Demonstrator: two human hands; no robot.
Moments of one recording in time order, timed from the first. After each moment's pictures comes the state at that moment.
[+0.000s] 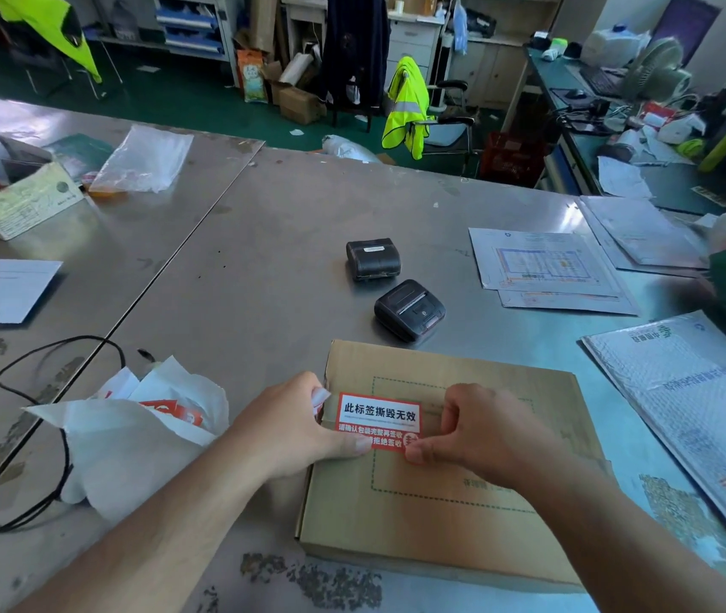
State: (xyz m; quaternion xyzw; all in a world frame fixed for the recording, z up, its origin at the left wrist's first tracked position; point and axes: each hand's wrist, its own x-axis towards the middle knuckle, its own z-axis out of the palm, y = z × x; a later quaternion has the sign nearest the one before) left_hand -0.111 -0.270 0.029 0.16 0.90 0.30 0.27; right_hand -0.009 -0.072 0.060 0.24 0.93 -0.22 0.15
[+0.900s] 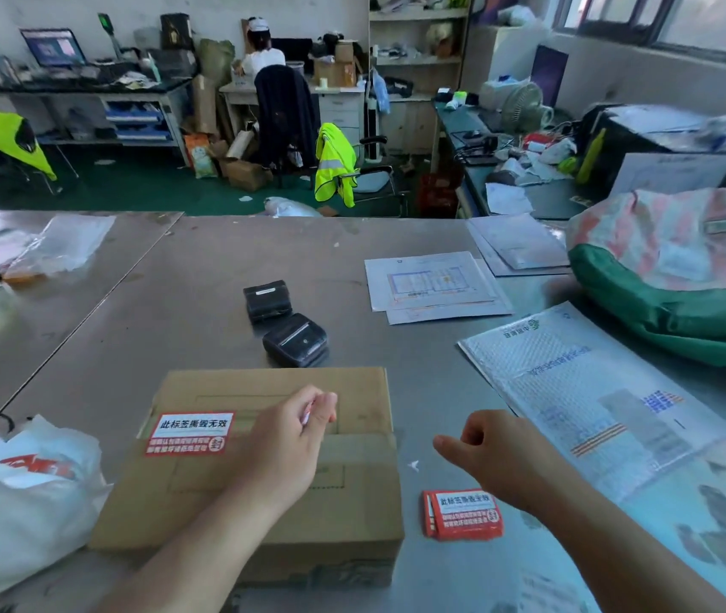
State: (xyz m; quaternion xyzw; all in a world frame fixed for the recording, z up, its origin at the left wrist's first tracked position) left_hand 0.020 -0.104 0.032 0.30 0.85 0.44 0.05; right_hand 0.159 0.098 0.056 0.34 0.90 -0.28 0.05
